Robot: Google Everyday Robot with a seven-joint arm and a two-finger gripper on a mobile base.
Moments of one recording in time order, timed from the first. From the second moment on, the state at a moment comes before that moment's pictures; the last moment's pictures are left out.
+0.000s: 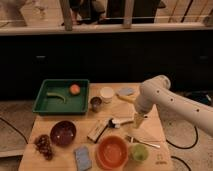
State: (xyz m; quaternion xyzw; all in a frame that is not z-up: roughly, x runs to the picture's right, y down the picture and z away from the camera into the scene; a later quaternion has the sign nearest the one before) arm 0.175 0.150 0.782 -0.31 -0.05 0.11 0.94
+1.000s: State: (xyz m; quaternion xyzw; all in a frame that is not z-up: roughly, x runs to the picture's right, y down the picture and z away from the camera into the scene) arm 0.181 0.175 0.817 -0.33 -0.05 0.14 0.93
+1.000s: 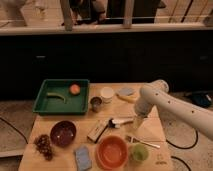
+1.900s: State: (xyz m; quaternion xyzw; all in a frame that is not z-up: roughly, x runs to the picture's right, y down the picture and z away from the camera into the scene) arm 0.185 0.190 0.840 -0.35 -0.05 0.13 0.93
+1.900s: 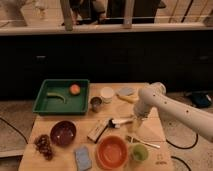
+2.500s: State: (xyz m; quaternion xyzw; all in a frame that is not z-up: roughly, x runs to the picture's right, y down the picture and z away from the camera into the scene) arm 0.192 0.192 0.851 -0.35 -0.05 0.13 0.93
